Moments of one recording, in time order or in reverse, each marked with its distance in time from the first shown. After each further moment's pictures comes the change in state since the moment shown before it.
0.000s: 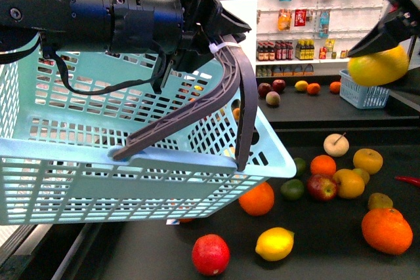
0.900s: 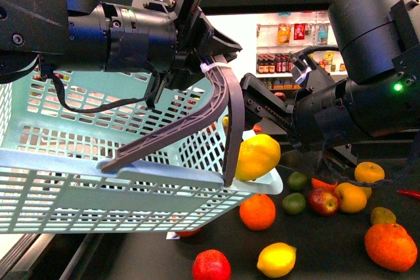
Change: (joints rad) left arm 0.010 0.001 0.000 -0.002 -0.001 0.018; right arm 0.272 0.128 -0.013 0.078 0.154 -0.005
